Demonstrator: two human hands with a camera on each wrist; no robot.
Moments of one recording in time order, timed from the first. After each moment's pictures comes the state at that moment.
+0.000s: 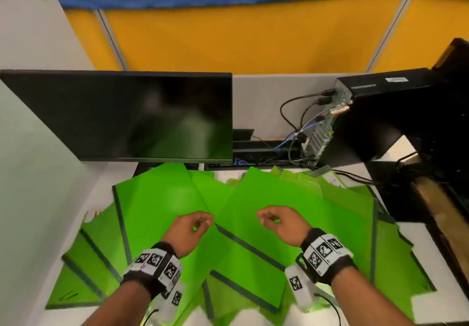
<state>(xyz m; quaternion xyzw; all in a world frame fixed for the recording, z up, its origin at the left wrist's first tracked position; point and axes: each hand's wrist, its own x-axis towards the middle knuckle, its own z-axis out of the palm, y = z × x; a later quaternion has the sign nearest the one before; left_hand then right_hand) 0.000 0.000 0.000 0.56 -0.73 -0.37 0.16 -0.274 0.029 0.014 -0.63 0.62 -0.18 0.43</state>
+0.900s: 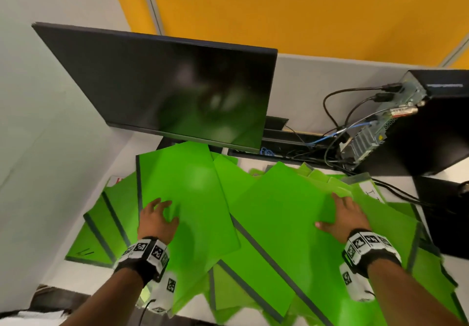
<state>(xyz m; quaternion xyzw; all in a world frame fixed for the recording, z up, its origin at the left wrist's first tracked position) 0.080 0.009 -0.058 0.82 -0.52 -0.21 0.11 -0.373 -0.015 -0.044 -0.60 0.77 0.10 0.19</state>
